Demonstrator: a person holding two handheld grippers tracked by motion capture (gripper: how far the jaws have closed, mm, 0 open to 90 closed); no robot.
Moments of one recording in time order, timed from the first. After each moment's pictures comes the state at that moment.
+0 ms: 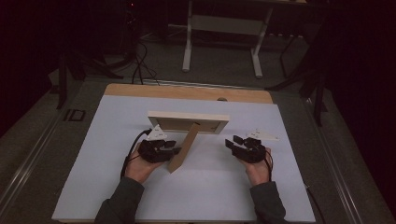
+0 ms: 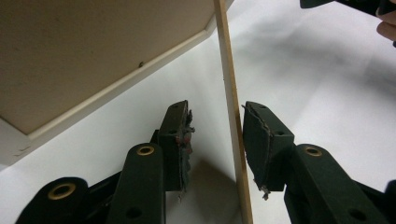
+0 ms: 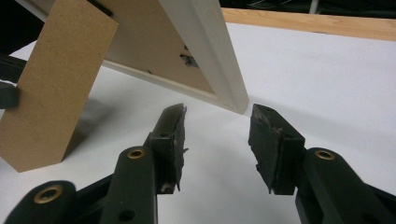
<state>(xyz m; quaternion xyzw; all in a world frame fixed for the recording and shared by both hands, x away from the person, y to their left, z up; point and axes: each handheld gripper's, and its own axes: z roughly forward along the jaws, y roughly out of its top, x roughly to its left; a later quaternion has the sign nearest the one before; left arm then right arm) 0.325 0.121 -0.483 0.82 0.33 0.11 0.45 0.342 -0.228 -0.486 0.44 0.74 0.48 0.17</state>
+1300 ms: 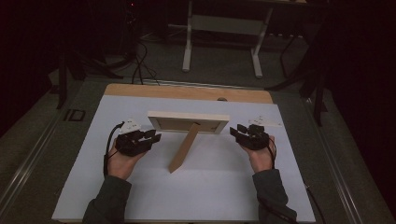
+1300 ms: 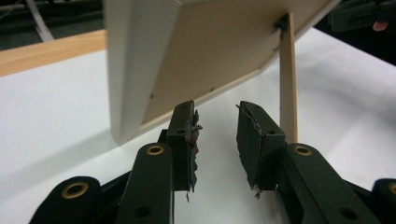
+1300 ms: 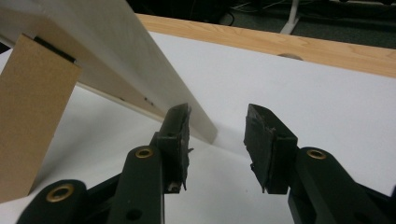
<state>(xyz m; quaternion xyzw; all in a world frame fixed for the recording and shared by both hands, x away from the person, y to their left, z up) 0.320 0.178 -0.457 0.76 0.40 0.17 0.48 0.372 -0.231 -0.459 0.45 0.74 0.45 0.20</state>
